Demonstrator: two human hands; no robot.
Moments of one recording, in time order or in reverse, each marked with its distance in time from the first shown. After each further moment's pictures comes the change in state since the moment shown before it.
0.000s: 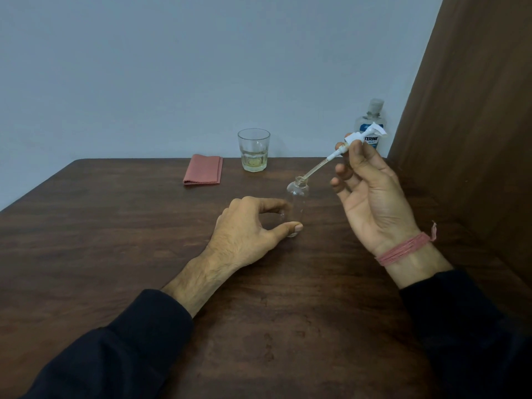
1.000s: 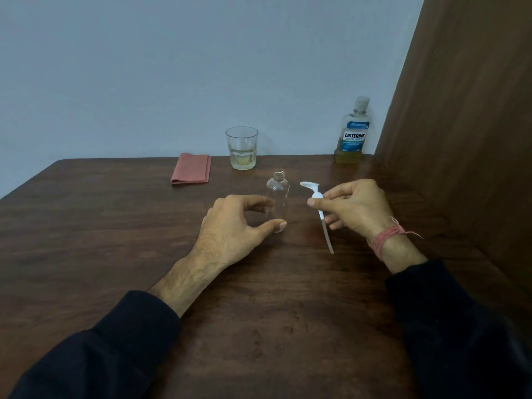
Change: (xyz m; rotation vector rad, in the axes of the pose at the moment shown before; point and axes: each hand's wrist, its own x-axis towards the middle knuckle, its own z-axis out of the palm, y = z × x) left_hand 0.002 -0.006 0.002 -0.025 0.030 -0.050; right_hand 0.014 0.005 -0.037 -1.106 0.181 0.173
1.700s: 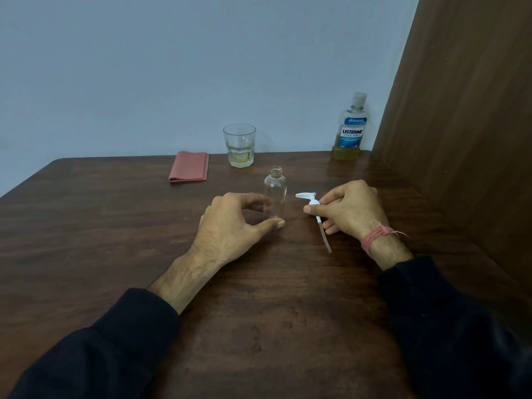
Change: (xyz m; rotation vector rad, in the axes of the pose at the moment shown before) left_hand -0.002 0.003 -0.001 0.011 -0.005 -0.024; right_hand 0.006 0.009 0.013 -0.176 0.037 0.028
